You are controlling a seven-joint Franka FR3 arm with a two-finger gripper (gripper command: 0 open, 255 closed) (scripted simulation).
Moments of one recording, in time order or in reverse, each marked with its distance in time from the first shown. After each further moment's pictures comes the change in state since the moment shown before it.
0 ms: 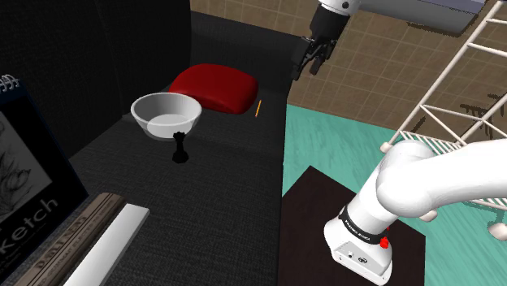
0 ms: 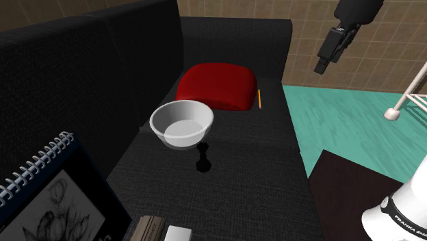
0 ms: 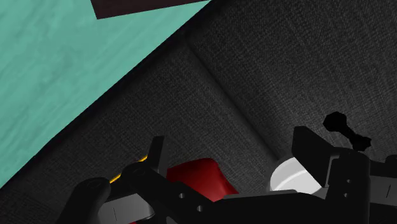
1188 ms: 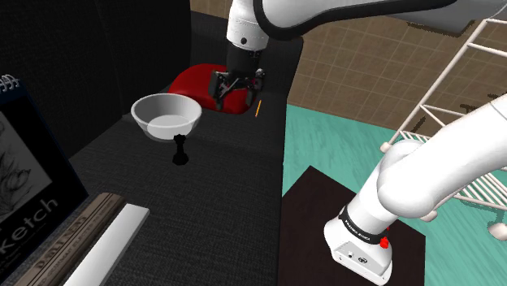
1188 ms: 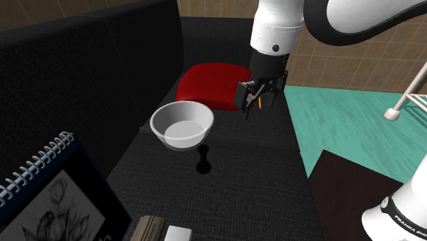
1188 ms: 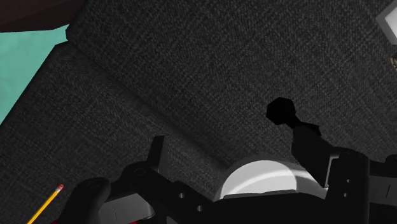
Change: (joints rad) arm 0.031 0.429 0.280 0.112 0.114 0.252 0.419
